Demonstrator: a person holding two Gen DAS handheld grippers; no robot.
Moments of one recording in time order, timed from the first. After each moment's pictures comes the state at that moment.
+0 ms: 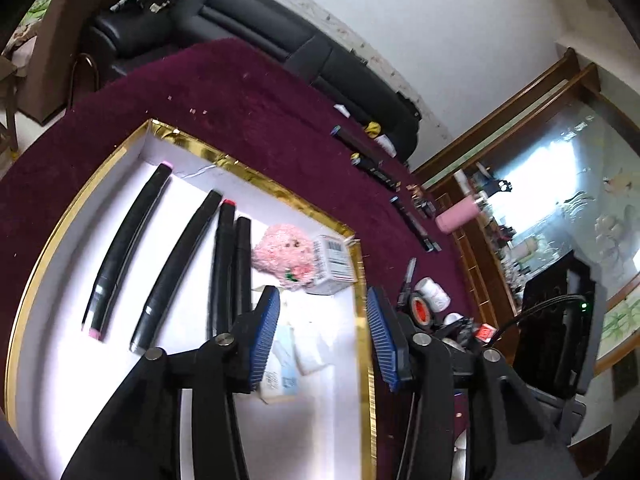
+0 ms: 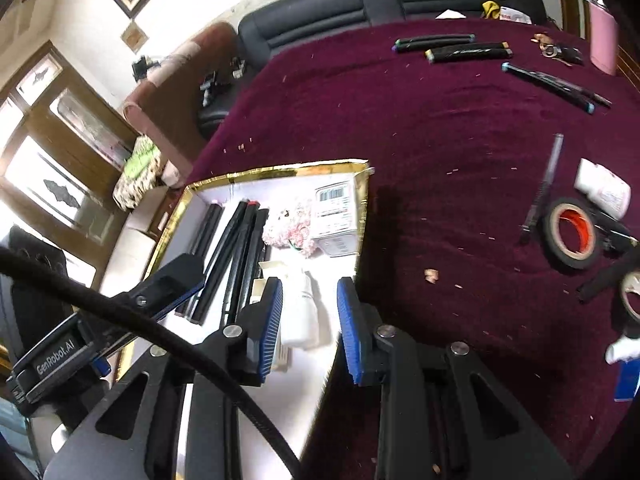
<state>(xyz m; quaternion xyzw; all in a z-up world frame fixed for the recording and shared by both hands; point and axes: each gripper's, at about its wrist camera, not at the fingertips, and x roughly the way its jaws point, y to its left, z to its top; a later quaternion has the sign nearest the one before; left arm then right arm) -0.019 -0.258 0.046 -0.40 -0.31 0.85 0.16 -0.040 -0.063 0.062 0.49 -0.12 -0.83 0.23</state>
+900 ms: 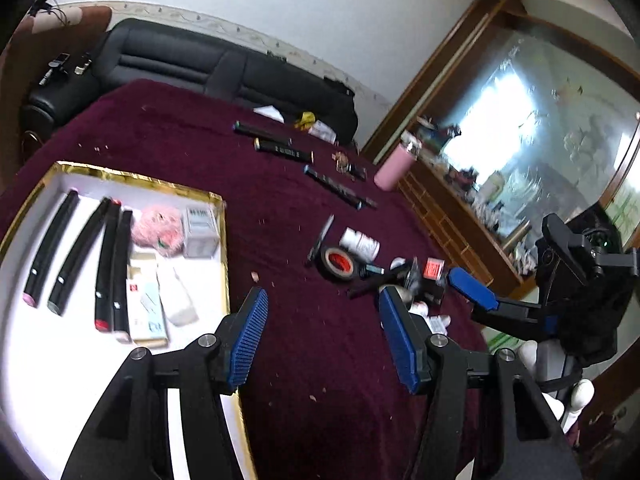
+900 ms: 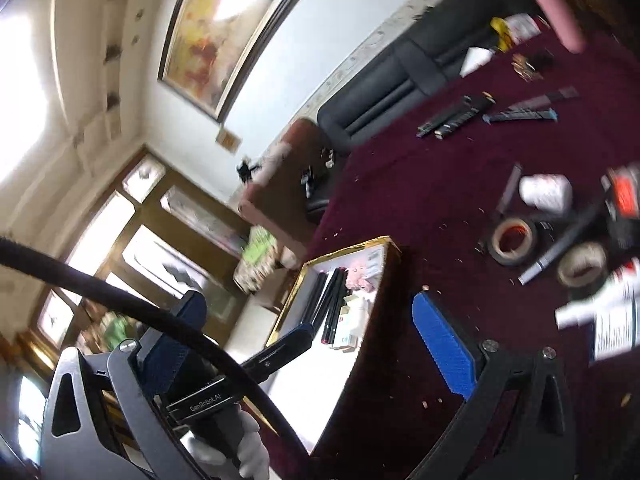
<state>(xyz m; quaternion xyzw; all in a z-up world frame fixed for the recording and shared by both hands) 0.038 -0.147 0.094 -0.37 -0.18 0.88 0.24 0.030 0.102 0.114 0.33 -0.34 -0.81 0.35</state>
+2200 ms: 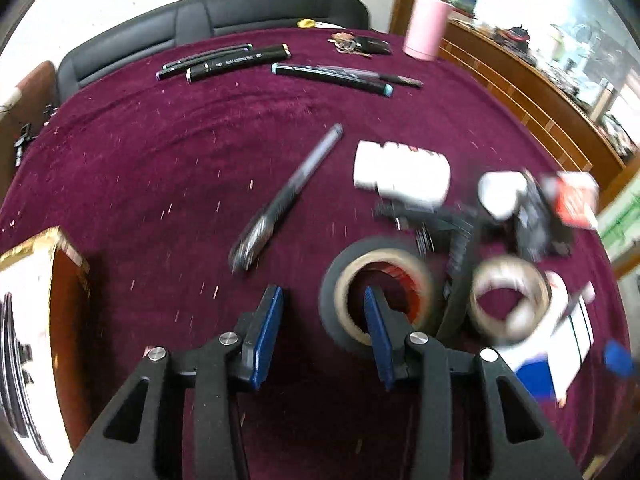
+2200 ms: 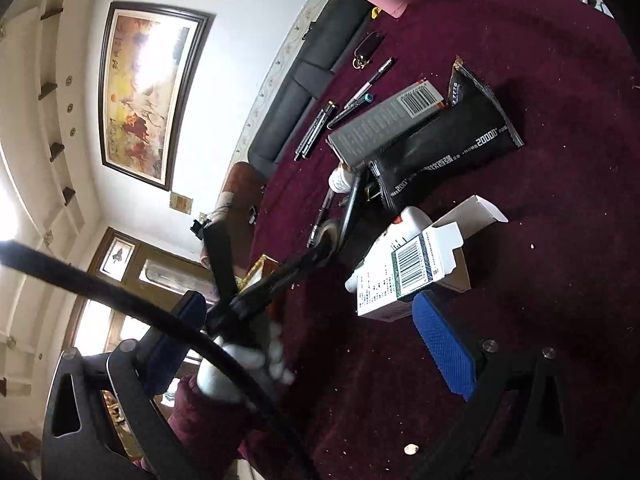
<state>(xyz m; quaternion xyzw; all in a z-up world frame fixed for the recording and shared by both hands) -0.071 0.016 0.012 -0.50 0.05 0.85 0.19 0.060 0.261 0.025 0.36 -0.44 -0.78 0.24</state>
